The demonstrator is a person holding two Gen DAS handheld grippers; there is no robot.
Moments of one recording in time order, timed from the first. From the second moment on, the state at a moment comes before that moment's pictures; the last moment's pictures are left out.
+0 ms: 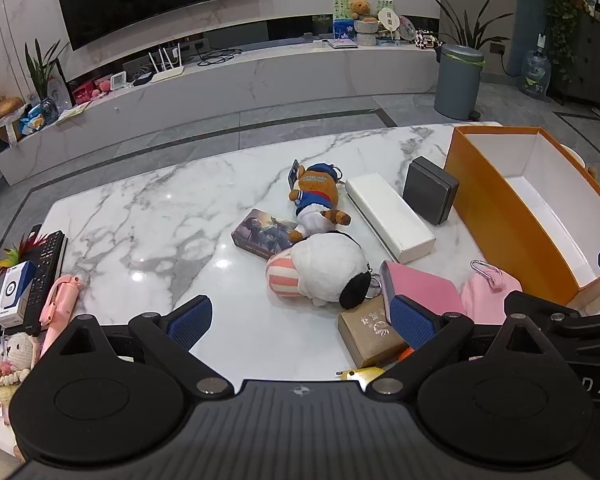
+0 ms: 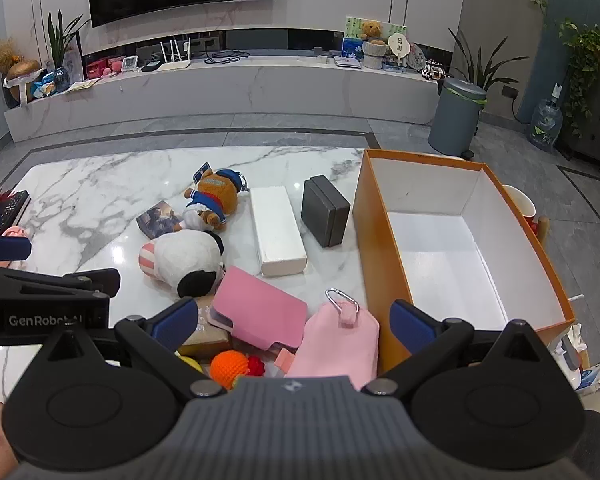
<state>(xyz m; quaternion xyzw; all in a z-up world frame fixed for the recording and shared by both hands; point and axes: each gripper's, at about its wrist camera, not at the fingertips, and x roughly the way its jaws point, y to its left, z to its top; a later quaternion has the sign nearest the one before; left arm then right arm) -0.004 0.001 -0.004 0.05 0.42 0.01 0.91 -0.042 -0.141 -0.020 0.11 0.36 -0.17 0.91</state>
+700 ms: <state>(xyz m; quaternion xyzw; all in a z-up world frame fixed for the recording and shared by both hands) -0.002 -0.009 -0.021 0.07 0.43 -0.04 0.90 -0.042 -0.146 -0.032 0.12 0.37 -0.16 0.91</state>
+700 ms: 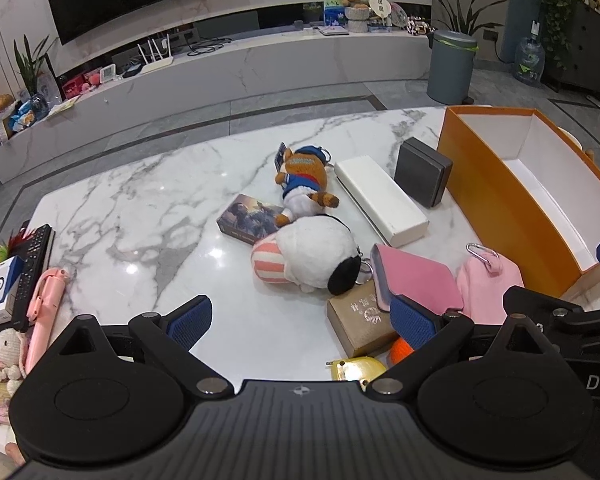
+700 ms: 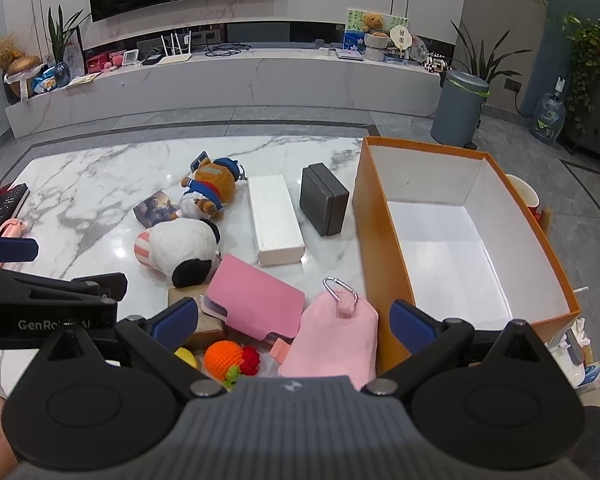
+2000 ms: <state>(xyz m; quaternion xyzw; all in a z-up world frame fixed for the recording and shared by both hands) 0.027 -0.027 -0.095 0.06 0.46 -0.08 0.88 -0.012 -0.172 -0.136 0.14 0.46 -0.16 0.86</state>
